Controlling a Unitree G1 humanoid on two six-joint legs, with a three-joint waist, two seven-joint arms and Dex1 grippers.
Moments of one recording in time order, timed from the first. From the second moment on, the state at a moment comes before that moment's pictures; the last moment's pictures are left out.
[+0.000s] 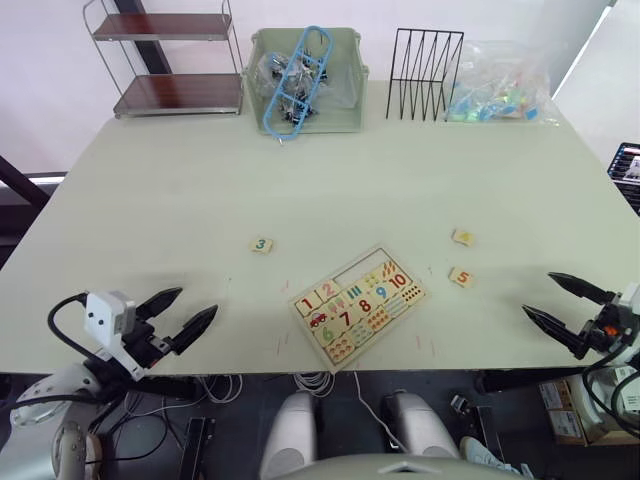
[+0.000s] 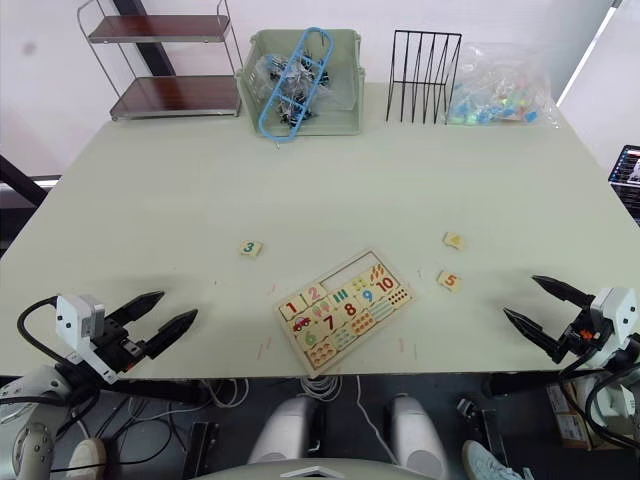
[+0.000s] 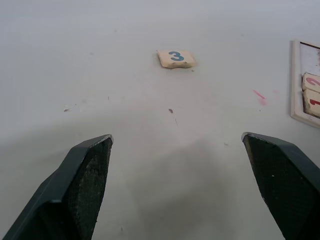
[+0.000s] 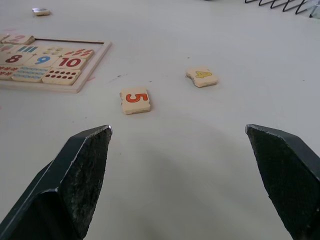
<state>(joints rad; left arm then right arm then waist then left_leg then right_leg) 0.31 0.58 0.50 -0.14 -0.53 0.23 -0.91 0.13 -0.68 -0.41 0.24 0.56 -0.16 1.21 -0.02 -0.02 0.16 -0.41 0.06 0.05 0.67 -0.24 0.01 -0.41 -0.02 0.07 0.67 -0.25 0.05</state>
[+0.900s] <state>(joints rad) 0.21 0.58 0.46 -0.06 -0.51 0.19 -0.89 0.20 -0.63 -0.41 0.13 0.60 -0.13 1.21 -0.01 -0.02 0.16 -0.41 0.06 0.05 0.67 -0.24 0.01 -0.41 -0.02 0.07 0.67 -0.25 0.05</state>
